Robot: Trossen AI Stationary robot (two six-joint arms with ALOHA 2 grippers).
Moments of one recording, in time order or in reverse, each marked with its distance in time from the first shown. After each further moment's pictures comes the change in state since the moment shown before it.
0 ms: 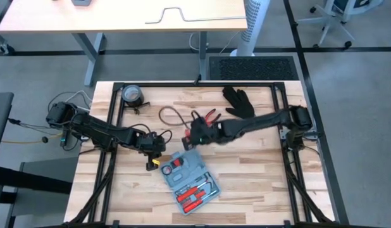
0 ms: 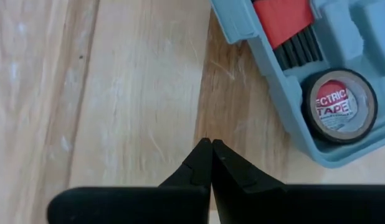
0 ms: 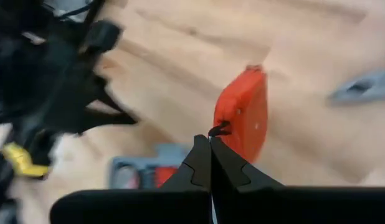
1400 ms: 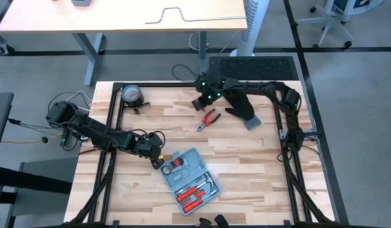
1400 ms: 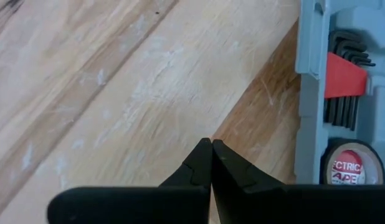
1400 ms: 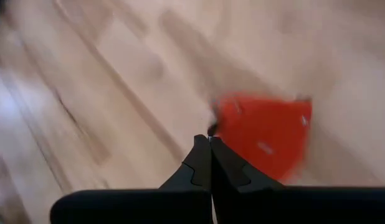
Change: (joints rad) left arm -0.091 0.000 0.000 -0.035 -0.181 -0.571; right arm -0.567 0.161 -0.001 0.046 -0.479 -0.612
